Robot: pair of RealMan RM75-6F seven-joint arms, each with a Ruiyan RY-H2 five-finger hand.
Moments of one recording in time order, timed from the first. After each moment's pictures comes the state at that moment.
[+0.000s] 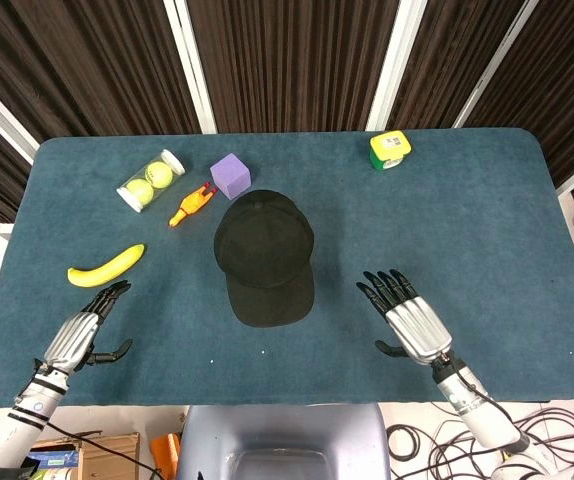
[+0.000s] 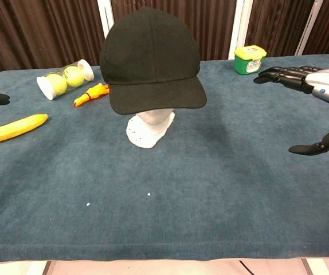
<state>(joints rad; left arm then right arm) -0.35 -1.28 -0.02 -1.45 1.55 1.20 -0.44 0.40 -1.33 0.08 -1.67 -1.57 1.14 -0.27</state>
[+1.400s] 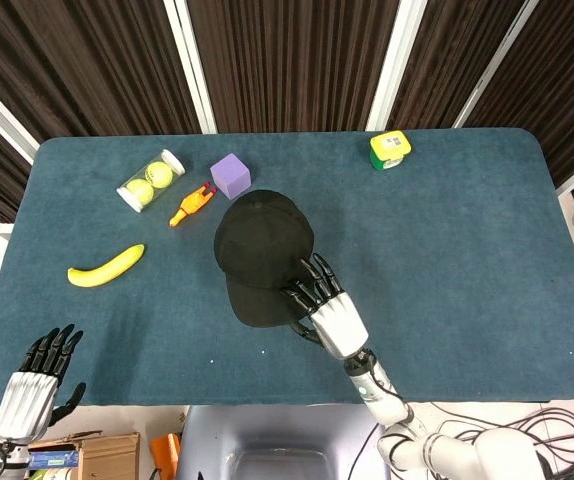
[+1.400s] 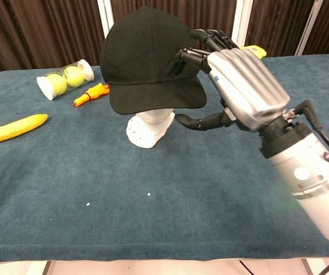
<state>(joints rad) -0.05 -1.38 0.09 -1.34 1.68 1.65 0.07 0.61 -2.10 0.20 -0.82 -1.81 1.61 -0.04</state>
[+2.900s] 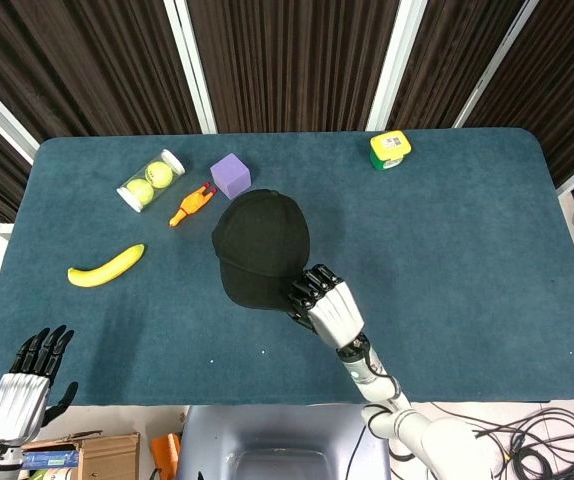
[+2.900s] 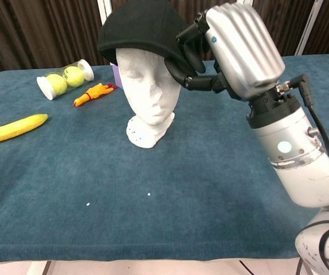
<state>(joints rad) -0.02 -1.38 0.06 -1.32 1.69 1.65 0.07 0.83 -2.26 0.22 -0.36 -1.70 1.87 0.18</state>
